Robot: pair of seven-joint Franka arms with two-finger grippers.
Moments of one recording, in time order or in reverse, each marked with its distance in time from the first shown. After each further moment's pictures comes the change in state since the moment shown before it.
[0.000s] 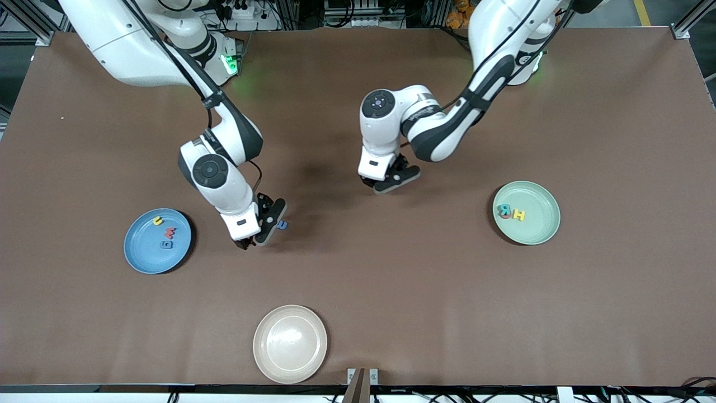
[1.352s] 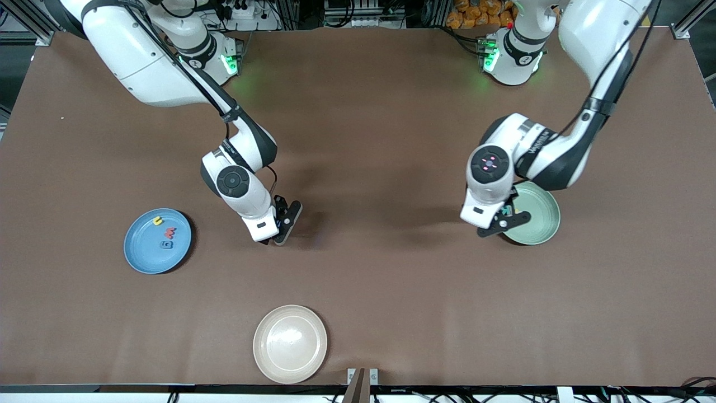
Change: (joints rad) left arm 0.417 -0.108 -0.023 -0.032 -0.012 -0.272 0.563; right arm 0.038 0.108 -0.016 0.027 -0.001 0.055 0.023
